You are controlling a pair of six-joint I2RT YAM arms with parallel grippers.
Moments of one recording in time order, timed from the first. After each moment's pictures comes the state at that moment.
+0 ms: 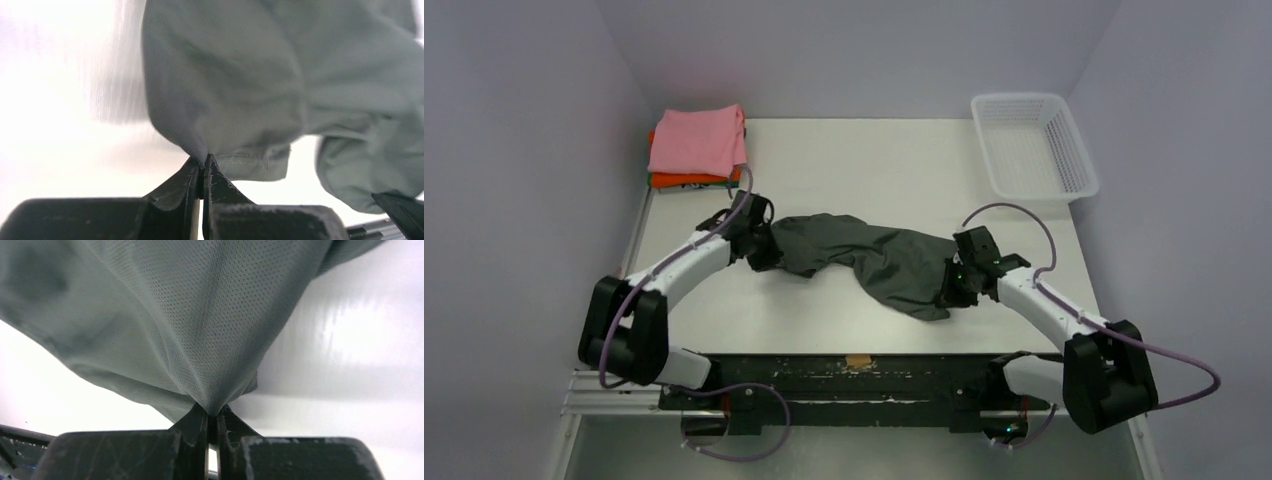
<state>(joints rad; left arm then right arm) -0.32 1.53 0.89 -0.49 0.09 -0.73 0.32 1.23 0.59 -0.51 -0.14 0.51</state>
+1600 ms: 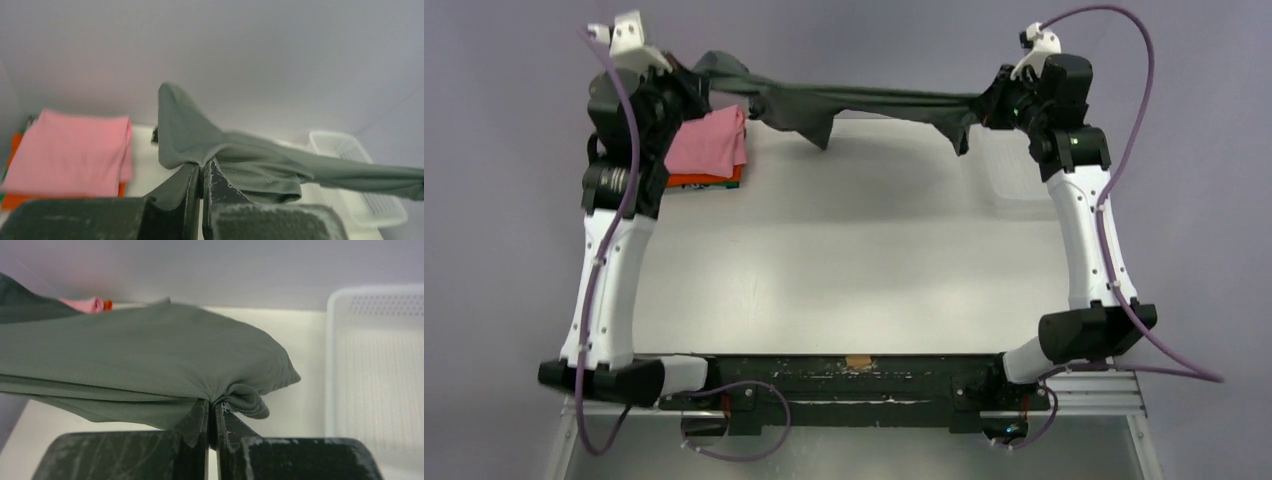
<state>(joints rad) -0.11 1.41 1.88 -0.42 0.01 -0.33 0.06 1.57 1.90 -0.60 -0.24 0.23</state>
